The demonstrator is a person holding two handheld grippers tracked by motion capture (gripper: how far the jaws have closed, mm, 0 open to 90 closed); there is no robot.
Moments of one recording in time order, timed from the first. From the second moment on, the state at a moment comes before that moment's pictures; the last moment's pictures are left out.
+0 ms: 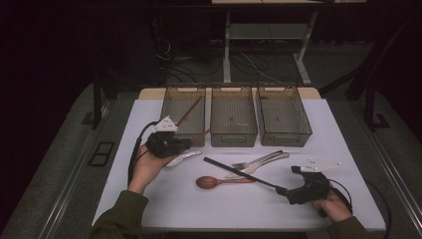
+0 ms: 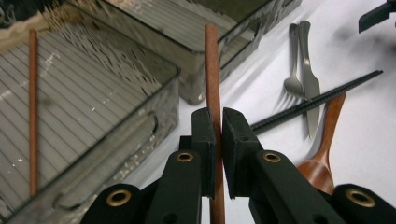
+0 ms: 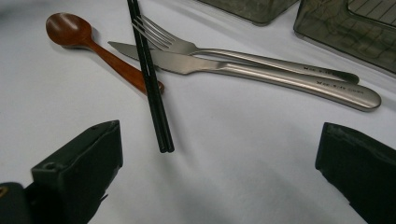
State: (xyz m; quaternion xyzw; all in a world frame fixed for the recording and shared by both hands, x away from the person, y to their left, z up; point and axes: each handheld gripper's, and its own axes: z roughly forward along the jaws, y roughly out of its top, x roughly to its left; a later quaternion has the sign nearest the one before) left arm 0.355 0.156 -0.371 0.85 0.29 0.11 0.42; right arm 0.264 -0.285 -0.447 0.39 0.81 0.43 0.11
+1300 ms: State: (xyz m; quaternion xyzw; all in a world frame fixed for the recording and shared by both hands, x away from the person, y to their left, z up) left arm 0.493 0.161 -0.325 0.80 0.41 0.14 0.40; right arm 0.263 -0.286 -0.445 0.38 0.81 0.44 0.11
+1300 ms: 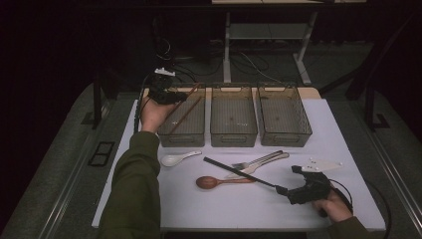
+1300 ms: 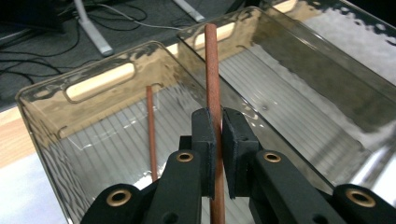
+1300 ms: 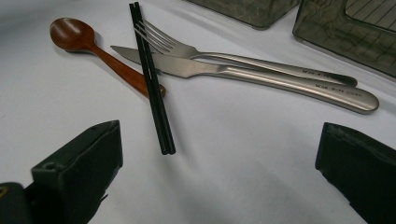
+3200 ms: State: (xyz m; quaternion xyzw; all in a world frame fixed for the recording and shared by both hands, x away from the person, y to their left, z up) left arm 0.532 0.120 -0.352 0.80 0.42 0.17 0.39; right arm 0.261 -0.287 -0.443 0.38 0.80 0.45 0.11
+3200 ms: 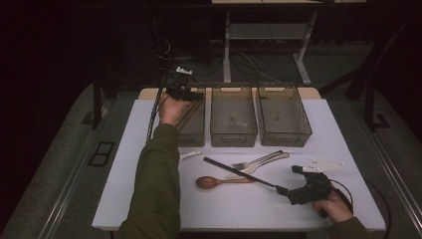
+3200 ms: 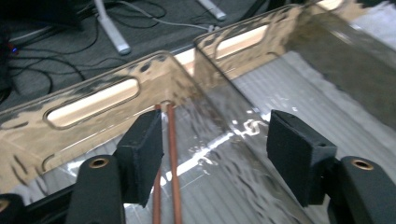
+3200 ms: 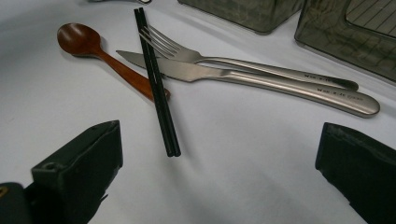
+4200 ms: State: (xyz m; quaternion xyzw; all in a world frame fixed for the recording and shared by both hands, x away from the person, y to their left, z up) left arm 0.456 0.127 -0.325 0.84 0.32 0.12 0.42; right arm 0.261 -0.286 -0.443 0.38 0.80 0.44 0.11
